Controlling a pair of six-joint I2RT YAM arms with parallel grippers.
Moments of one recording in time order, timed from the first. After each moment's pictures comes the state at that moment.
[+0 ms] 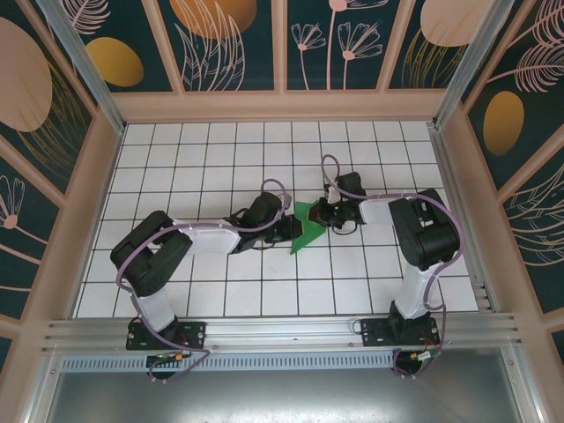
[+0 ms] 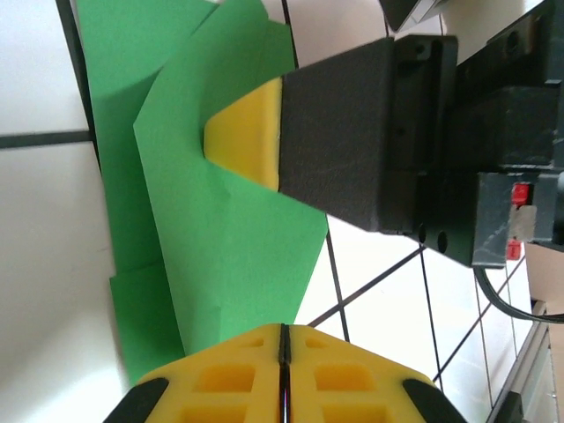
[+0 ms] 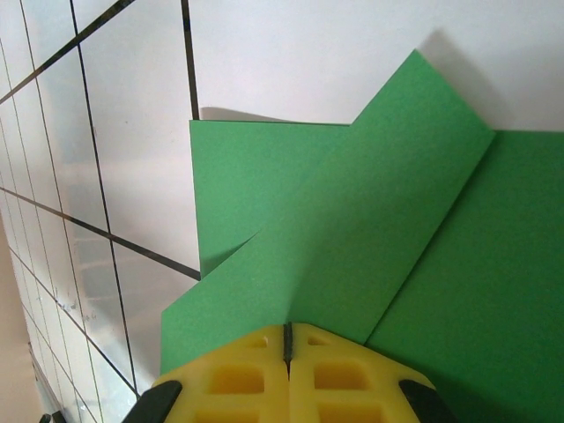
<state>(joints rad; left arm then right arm) -0.80 1.79 0.86 0.23 0.29 -0.90 0.37 1.86 0.87 0.01 -0.59 0.64</state>
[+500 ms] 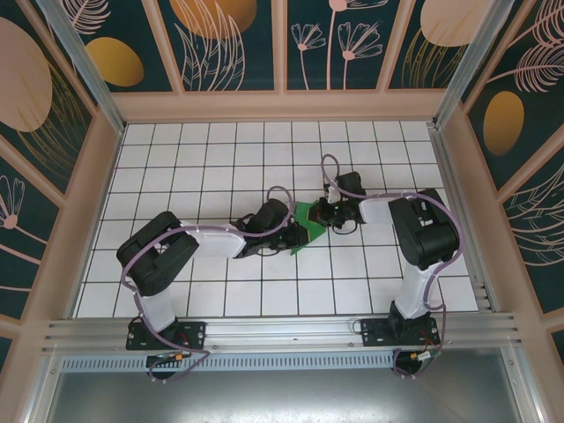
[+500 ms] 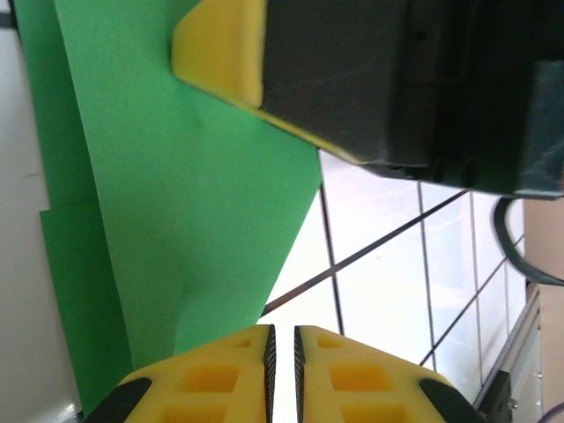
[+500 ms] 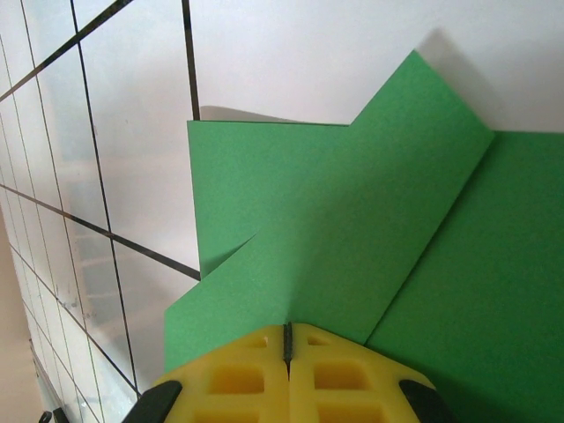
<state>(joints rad) -0.86 1.82 0.87 0.23 0.29 -0.96 0.37 1.86 0.88 0.00 -0.60 0.63</state>
